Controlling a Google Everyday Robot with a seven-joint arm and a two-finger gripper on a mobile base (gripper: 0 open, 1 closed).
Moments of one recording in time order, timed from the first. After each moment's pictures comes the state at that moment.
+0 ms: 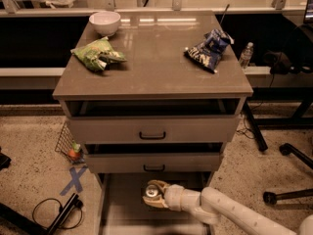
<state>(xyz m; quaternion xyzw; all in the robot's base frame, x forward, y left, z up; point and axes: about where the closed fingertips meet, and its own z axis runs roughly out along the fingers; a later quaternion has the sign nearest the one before) 0.513 0.017 0.357 -0.45 0.63 0.35 0.52</state>
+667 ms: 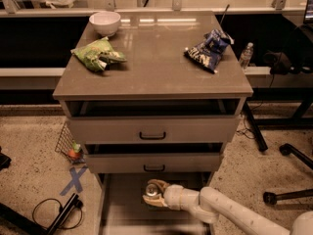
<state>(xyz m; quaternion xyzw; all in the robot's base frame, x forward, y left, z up) 0.521 0.019 0.340 -0.44 0.64 0.35 0.52</state>
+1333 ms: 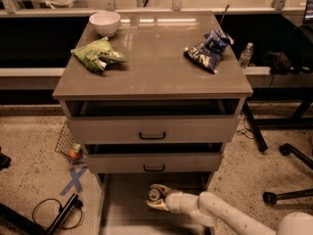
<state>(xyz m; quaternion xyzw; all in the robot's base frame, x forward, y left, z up) 0.529 0.010 0.273 -0.49 0.63 0.30 0.53</state>
